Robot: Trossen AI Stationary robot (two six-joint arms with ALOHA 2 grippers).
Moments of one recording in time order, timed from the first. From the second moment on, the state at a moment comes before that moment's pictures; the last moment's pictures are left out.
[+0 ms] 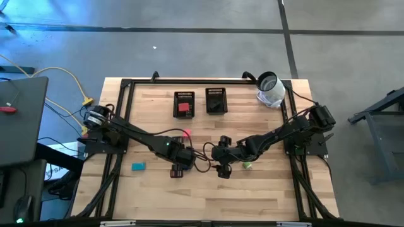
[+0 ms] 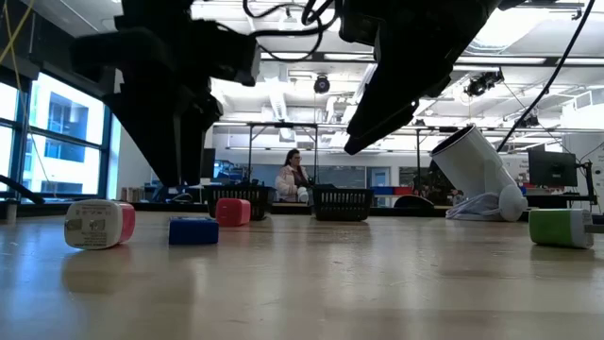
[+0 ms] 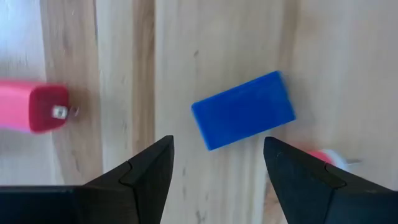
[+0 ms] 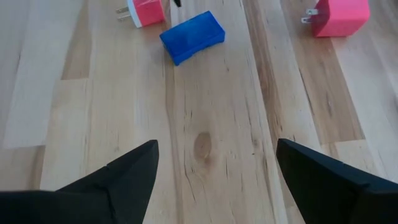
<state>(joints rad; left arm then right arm) -0.32 1.74 1.22 -0.78 -0.15 -0.34 0.31 1.71 1.08 -0.26 0.20 0.38</state>
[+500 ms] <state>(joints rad) -0.30 1.77 1.22 -0.70 0.02 -0.35 0.31 1.71 1.08 -0.27 0.18 0.38</state>
